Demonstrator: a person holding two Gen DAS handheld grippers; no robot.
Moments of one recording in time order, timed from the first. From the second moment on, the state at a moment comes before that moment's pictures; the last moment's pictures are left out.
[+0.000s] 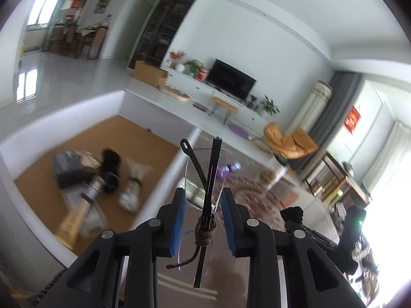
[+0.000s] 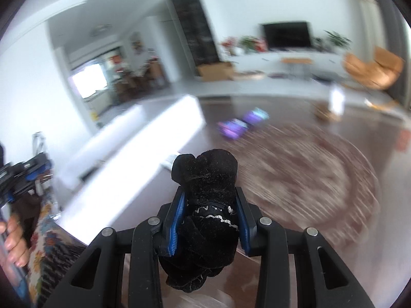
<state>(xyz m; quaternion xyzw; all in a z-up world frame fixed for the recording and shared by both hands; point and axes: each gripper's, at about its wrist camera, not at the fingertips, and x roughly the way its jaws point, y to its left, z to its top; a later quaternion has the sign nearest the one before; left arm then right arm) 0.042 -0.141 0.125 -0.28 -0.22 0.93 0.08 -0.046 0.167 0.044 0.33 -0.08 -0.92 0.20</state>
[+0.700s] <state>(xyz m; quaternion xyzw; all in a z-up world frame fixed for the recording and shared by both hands) -0.036 -0.270 0.046 -0.43 -0.14 0.88 -0.15 -0.138 -0.107 0.031 0.43 -0.04 -0.82 0.36</state>
